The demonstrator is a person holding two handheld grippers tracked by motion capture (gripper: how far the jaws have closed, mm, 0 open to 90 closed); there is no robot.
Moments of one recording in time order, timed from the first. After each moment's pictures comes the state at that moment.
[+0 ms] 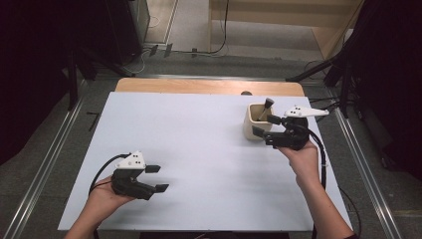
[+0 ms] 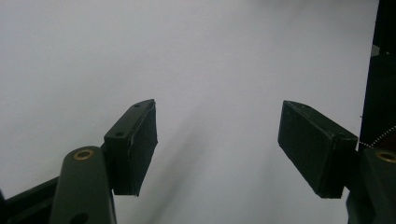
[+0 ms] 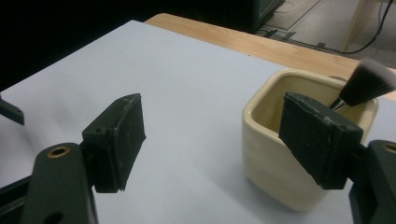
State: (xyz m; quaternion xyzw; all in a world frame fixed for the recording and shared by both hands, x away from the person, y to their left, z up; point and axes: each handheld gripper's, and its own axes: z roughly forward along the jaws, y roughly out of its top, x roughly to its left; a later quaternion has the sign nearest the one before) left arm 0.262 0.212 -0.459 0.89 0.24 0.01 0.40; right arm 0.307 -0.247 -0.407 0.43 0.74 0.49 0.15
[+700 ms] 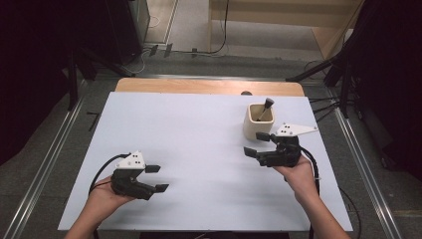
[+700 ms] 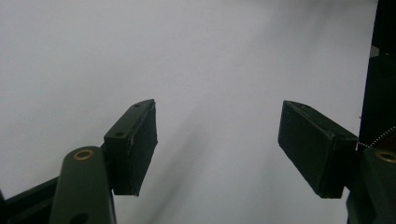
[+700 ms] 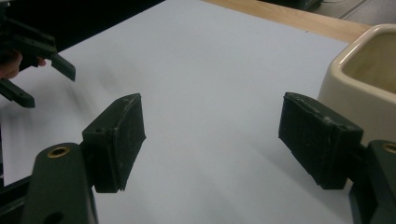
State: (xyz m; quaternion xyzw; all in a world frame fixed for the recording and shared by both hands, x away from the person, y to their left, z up) left arm 0.262 0.213 -0.459 0.88 0.24 0.01 0.40; right arm 0.280 -0.230 -0.436 0.37 0.78 0.50 0.10
